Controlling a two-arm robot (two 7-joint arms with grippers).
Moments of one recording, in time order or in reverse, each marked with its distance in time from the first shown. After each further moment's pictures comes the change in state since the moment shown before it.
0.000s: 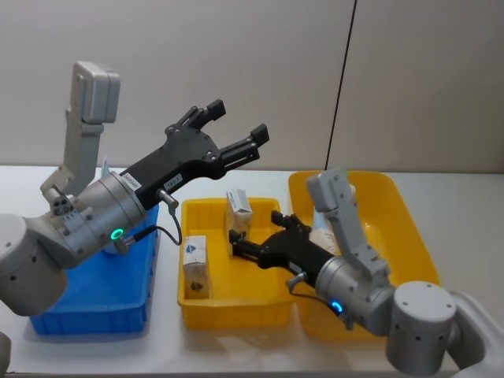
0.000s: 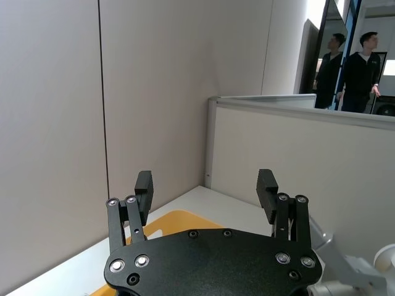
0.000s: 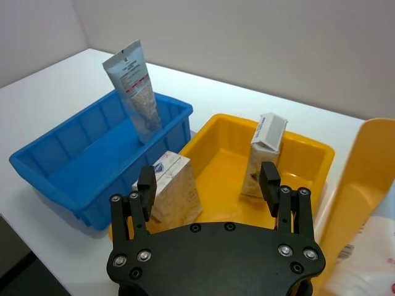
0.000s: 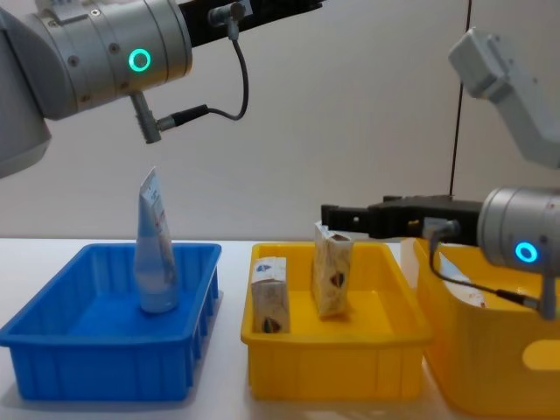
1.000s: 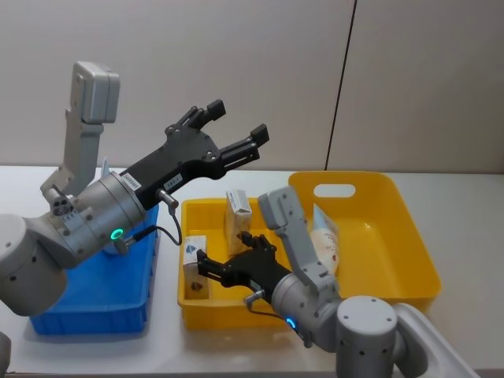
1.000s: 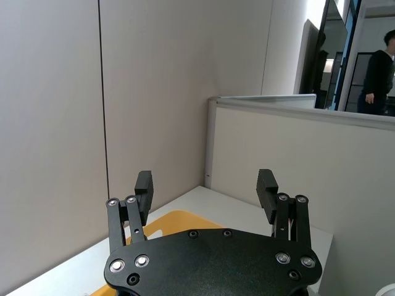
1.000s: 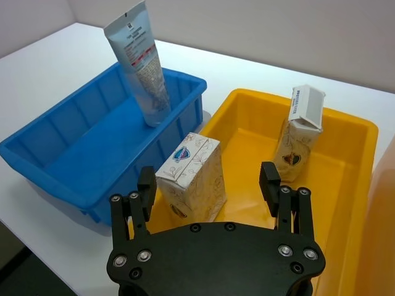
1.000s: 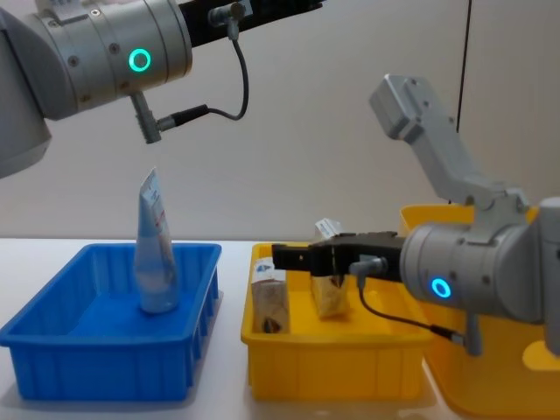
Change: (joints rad) left arm 0.000 0.000 0.000 0.000 0.000 0.000 0.000; right arm 0.004 -0.116 -0.052 0.070 -0.082 0.037 -0.110
